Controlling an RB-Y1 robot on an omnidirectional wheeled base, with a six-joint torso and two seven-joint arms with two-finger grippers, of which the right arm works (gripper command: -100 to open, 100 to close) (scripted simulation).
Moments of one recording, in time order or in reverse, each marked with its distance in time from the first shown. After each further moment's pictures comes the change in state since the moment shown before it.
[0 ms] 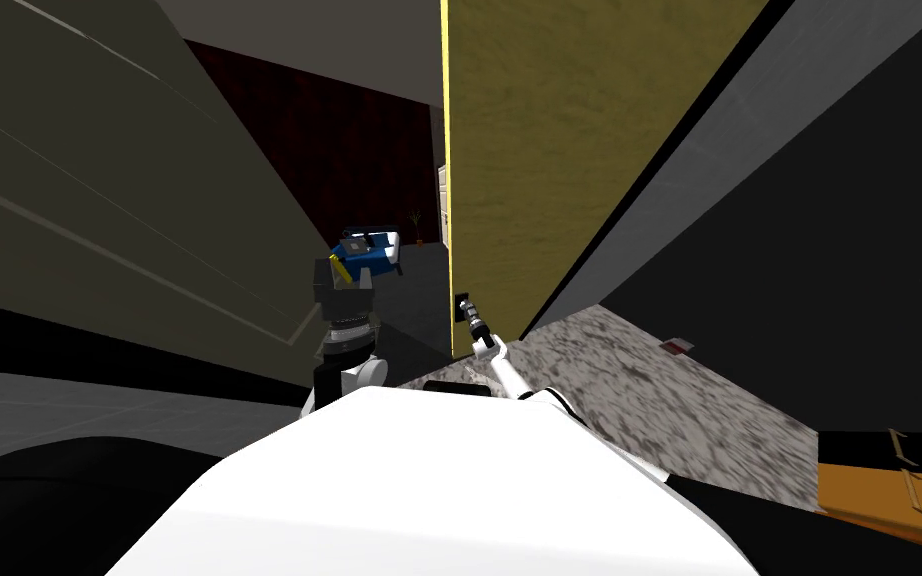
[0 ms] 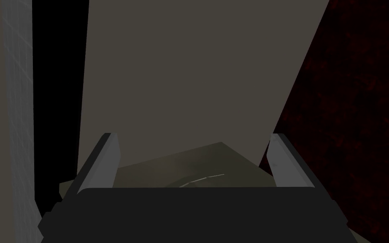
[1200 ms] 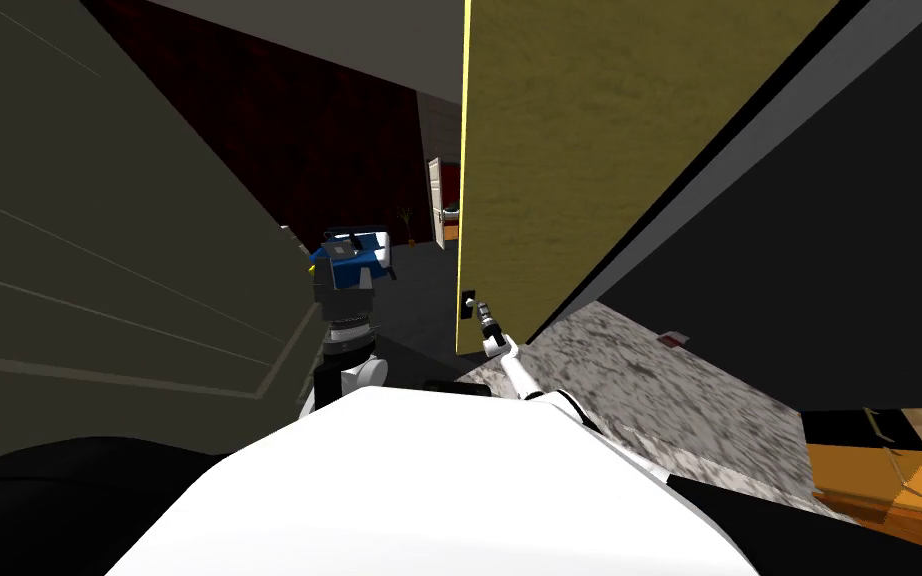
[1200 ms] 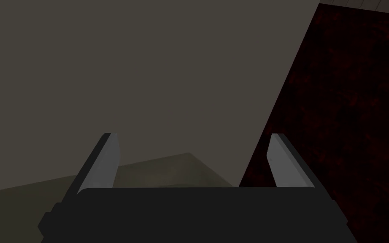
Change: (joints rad) arm 0.006 -0.067 -0.090 -0.006 -0.022 0.006 0.024
